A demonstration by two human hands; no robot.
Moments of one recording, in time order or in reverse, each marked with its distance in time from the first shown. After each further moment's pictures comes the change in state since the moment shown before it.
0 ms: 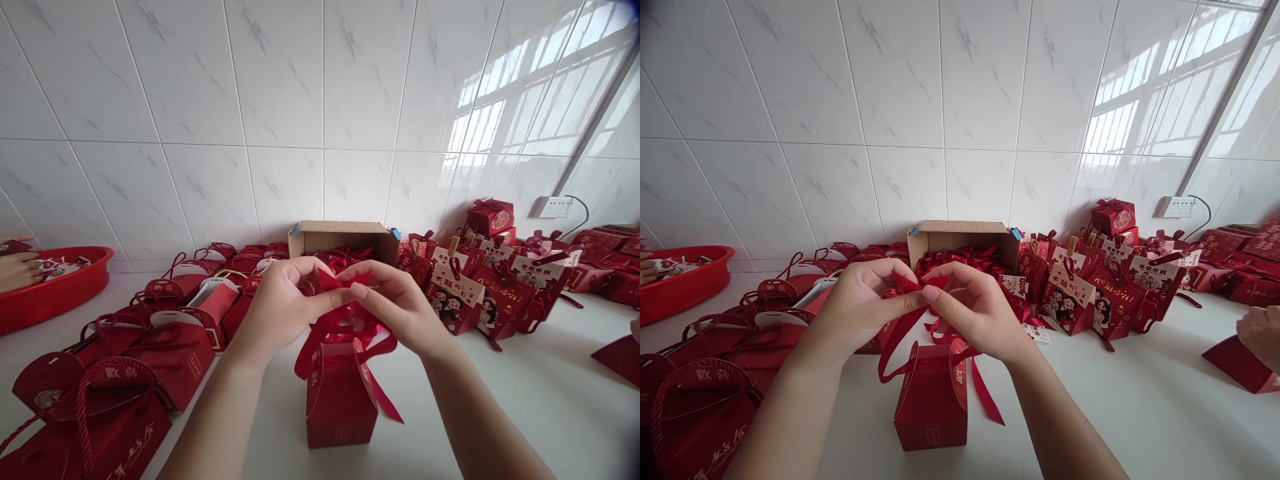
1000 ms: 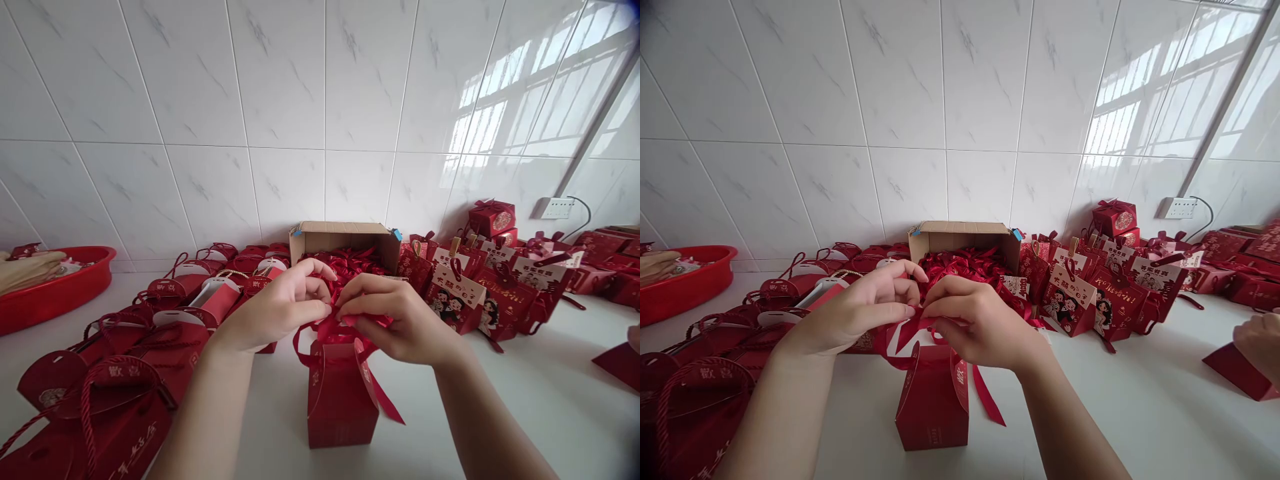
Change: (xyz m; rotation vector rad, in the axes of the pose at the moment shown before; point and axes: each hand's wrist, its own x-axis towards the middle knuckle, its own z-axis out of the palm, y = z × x) left_hand 0.000 -0.005 -0.022 -0.099 -0.346 -0.253; right_hand 0.001 0.004 -0.014 -0.650 -0.256 -0.517
